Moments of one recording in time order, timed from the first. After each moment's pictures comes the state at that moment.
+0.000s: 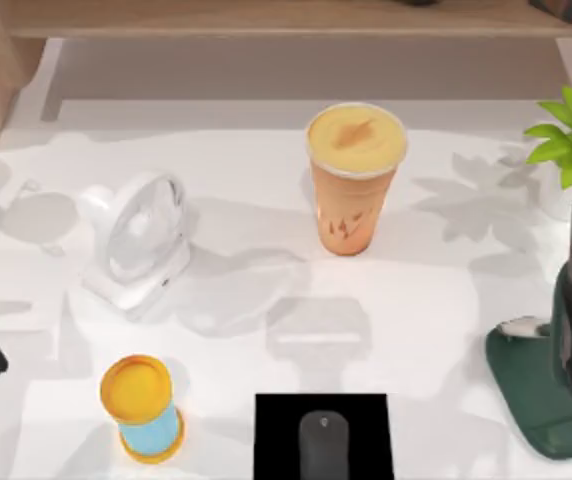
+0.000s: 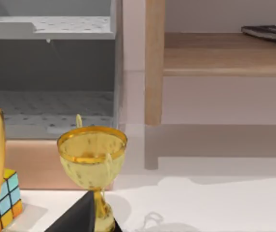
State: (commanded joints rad) left arm 0.00 0.00 0.00 0.00 0.00 0.00; right arm 0.61 0.57 0.41 -0.33 0.34 0.16
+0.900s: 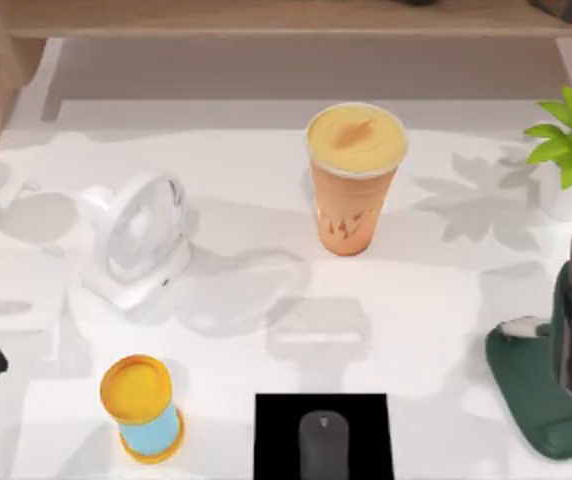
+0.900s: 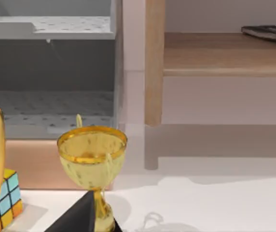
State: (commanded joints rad) left arm 0.00 0.00 0.00 0.00 0.00 0.00; right arm 0.61 0.57 0.41 -0.33 0.34 0.16
